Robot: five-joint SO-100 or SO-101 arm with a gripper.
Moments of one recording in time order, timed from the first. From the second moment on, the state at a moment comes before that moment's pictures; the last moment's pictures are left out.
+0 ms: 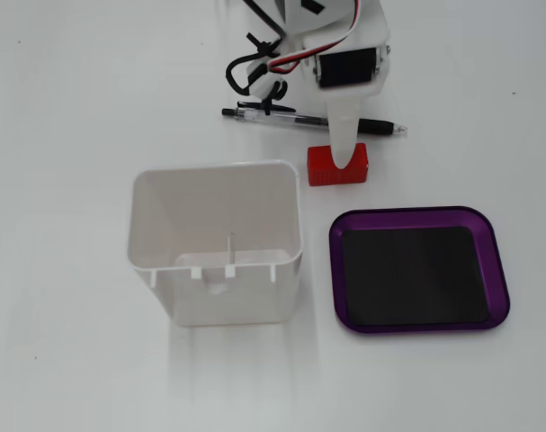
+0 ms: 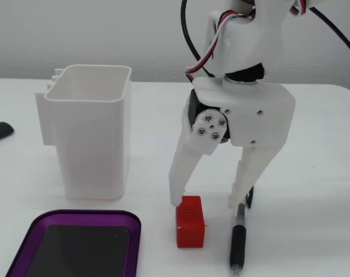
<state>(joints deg) -8.9 88.2 97.0 65.2 1.0</state>
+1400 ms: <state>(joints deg) -8.8 88.2 104.7 50.7 -2.7</state>
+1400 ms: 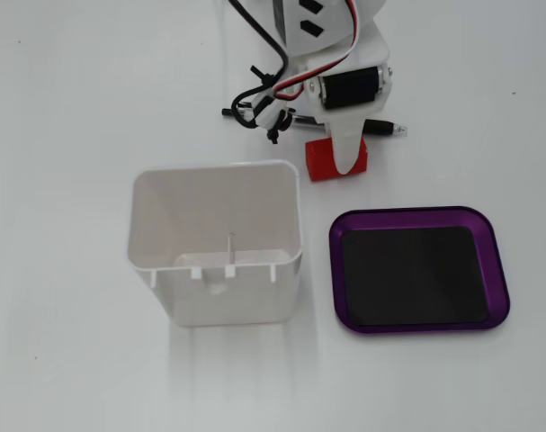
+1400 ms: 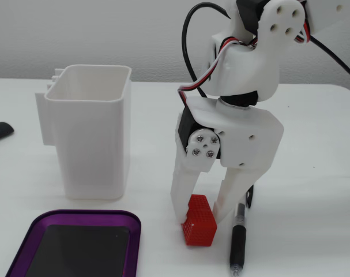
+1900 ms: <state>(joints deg) -9.0 101.0 96.2 57.0 -2.7</state>
